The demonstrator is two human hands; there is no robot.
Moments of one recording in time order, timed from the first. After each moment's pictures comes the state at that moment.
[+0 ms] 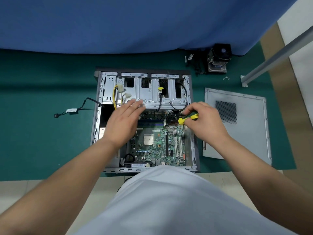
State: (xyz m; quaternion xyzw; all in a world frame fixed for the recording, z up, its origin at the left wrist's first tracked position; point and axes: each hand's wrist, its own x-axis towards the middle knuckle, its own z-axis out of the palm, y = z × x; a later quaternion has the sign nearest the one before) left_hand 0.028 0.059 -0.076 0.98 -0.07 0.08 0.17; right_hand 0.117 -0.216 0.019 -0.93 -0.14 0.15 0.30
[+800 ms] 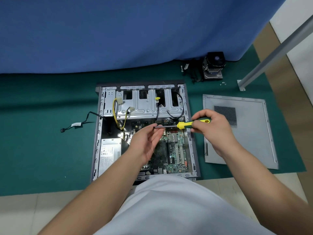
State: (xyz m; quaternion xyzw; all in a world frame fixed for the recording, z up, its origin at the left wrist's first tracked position) left_hand 0.036 -0.033 -0.035 0.25 0.43 -0.08 0.86; right_hand 0.113 -0.245 0.025 -0.79 0.09 0.20 0.57
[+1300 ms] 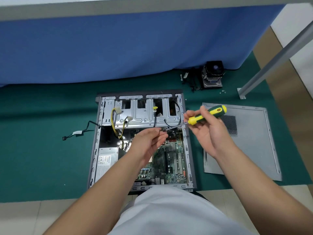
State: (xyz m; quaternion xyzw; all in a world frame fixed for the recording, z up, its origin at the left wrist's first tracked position) left_hand 0.062 -0.043 -0.019 0.38 0.38 -0.11 0.84; right_hand 0.140 -0.242 0.030 -0.47 0.14 0.23 0.84
